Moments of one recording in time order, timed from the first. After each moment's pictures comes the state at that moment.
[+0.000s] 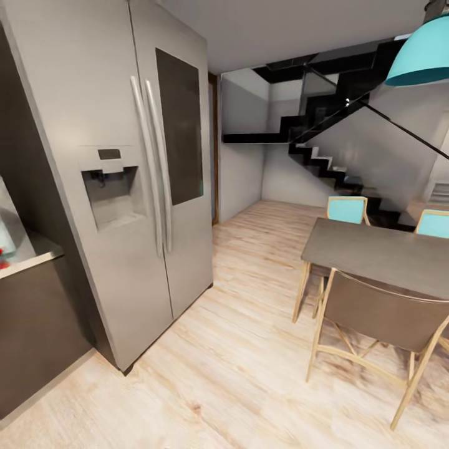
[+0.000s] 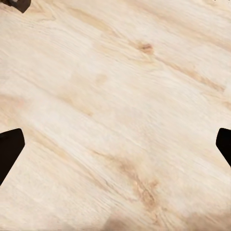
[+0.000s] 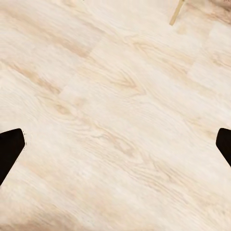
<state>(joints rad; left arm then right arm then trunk) 0.04 0.02 0.01 -0.69 0.00 -0.09 -0.01 -0.05 -0.04 0.00 -0.51 0.01 -0.19 0.00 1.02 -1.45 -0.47</state>
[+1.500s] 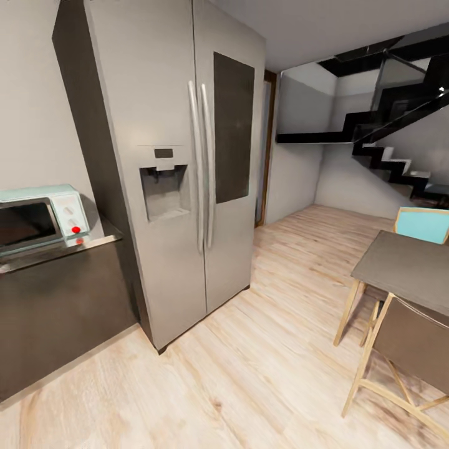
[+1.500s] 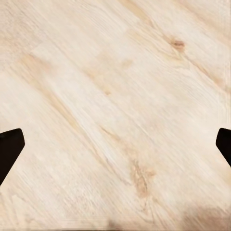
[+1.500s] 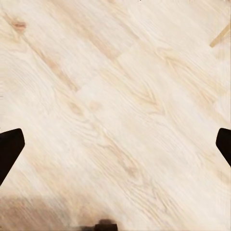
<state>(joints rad) 0.04 0.02 0.01 -0.69 0.00 -0.09 -0.01 -0.05 -0.04 0.00 -0.46 0.01 -0.18 0.00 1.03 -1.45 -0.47</state>
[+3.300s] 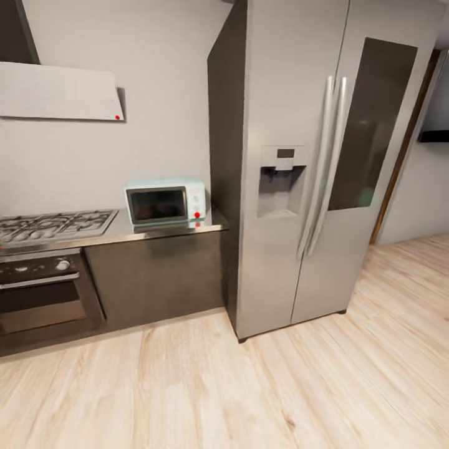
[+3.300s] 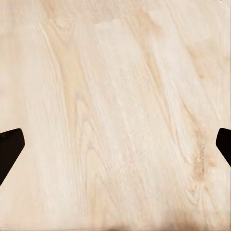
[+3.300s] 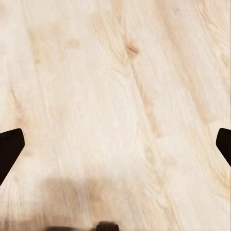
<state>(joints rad) 0.04 0.02 0.01 -0.69 0.00 -0.09 -0.01 -0.05 -0.04 0.01 -0.46 0.01 -0.19 -0.01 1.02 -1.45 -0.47</state>
